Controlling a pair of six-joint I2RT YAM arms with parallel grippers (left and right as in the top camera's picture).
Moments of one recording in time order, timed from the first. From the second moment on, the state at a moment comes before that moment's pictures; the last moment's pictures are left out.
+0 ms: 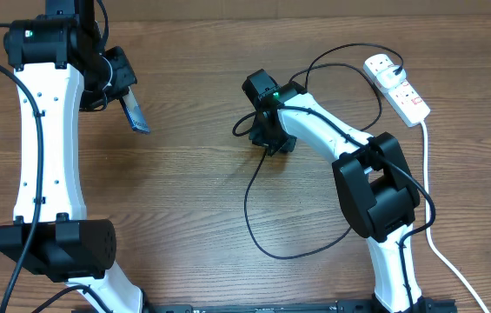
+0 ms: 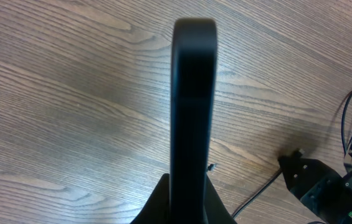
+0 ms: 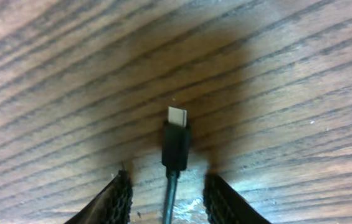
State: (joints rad) left arm 0.04 1.88 2.11 -1.47 0.06 -0.41; right arm 0.53 2.24 1.70 -0.91 0.04 0.84
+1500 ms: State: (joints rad) left arm 0.04 1.88 2.11 -1.32 0.42 -0.29; right arm 0.49 2.10 1.72 -1.02 -0.43 0.56
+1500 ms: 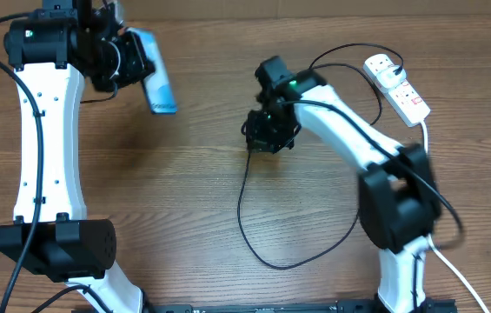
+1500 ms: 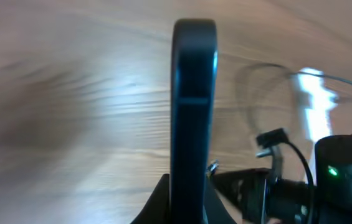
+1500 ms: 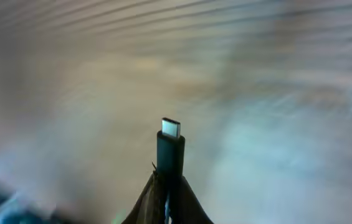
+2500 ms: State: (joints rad) left arm 0.03 1.88 2.11 -1.28 1.24 -0.12; right arm 0.66 1.60 1.75 -0.96 -0.54 0.48
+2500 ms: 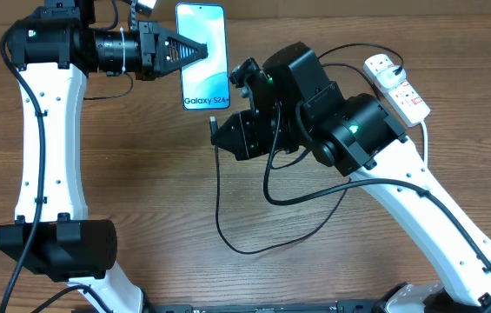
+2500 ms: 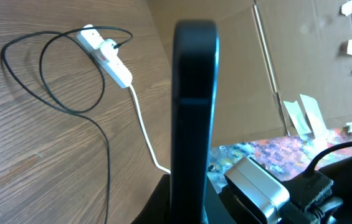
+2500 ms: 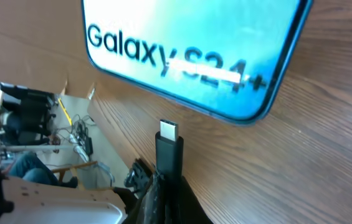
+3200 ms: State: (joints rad) left arm 0.03 1.88 2.11 -1.29 1.25 -0.12; right arm 0.66 1.60 1.75 -0.93 -0.53 0.54
